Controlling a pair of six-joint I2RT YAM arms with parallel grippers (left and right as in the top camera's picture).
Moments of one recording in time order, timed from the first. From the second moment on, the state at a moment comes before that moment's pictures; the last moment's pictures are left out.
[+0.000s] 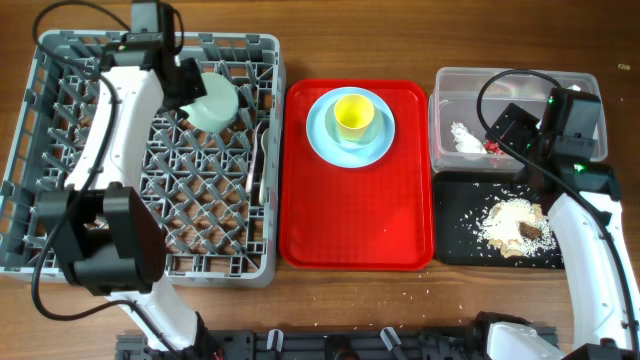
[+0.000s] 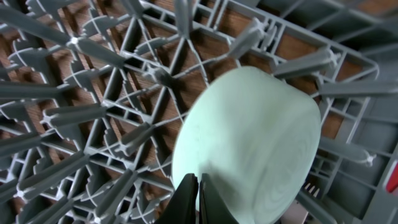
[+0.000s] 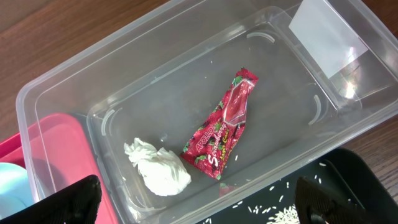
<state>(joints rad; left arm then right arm) 0.03 1.92 1.66 -0.93 -0.08 -0.29 -0.16 1.29 0.96 -0.54 0.14 0.38</state>
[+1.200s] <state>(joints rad) 0.03 1.64 1.65 -0.97 0.29 -0.39 -0.16 1.29 0.96 -0.54 0.14 0.38</state>
